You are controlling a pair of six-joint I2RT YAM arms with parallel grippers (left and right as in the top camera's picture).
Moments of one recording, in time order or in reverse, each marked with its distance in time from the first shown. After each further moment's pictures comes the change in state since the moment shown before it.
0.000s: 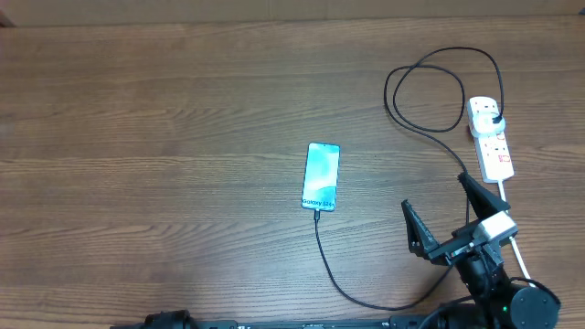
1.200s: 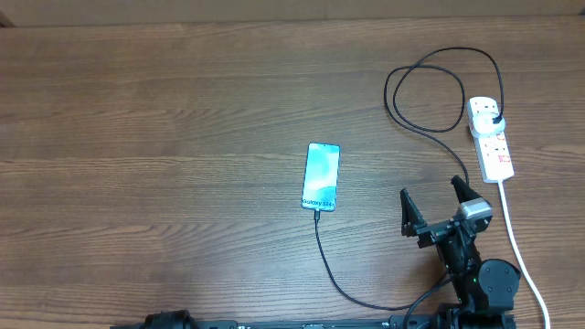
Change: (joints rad) left arm 0.000 0.000 0.000 0.000 0.000 0.000; right arm 0.000 -0.009 -0.289 0.090 0.176 -0.021
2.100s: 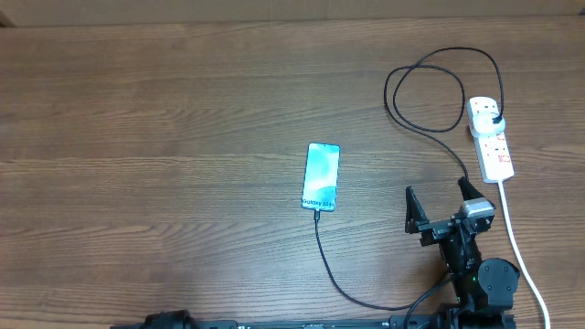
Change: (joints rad) left arm 0.000 0.000 0.000 0.000 0.000 0.000; right arm 0.000 0.000 0.000 -0.017 0.071 -0.026
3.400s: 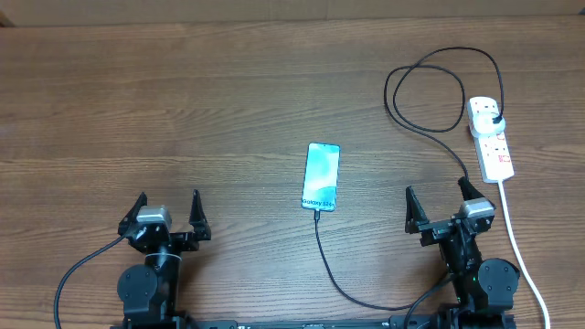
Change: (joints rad) left arm -0.026 0.006 -1.462 1.558 0.469 0.070; right arm 0.000 -0.001 0.000 0.000 0.000 0.000
